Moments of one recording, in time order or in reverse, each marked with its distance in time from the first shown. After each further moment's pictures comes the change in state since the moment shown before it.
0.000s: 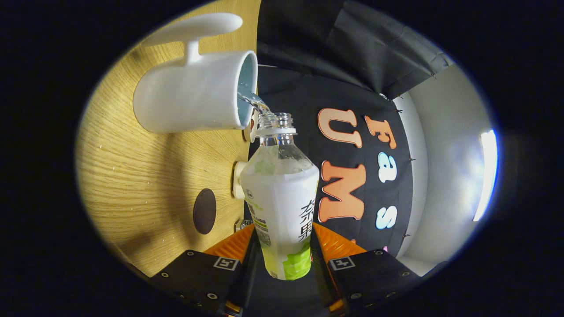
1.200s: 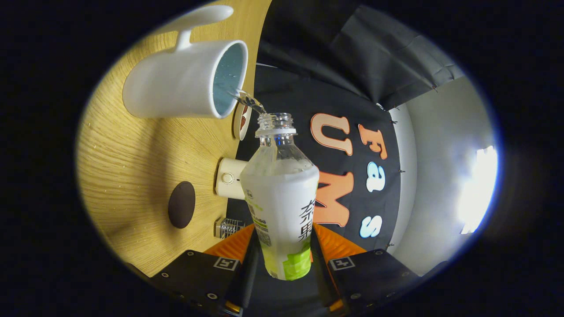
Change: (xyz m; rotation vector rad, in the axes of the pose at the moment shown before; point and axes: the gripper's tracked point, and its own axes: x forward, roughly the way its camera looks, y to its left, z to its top) arm 0.014 -0.032 -0.004 -0.089 -0.028 -0.074
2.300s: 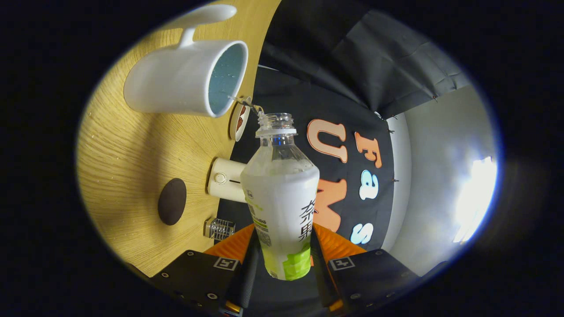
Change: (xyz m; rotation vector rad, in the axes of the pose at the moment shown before) arm -0.001 -0.013 0.006 -0.062 -0.035 -0.025
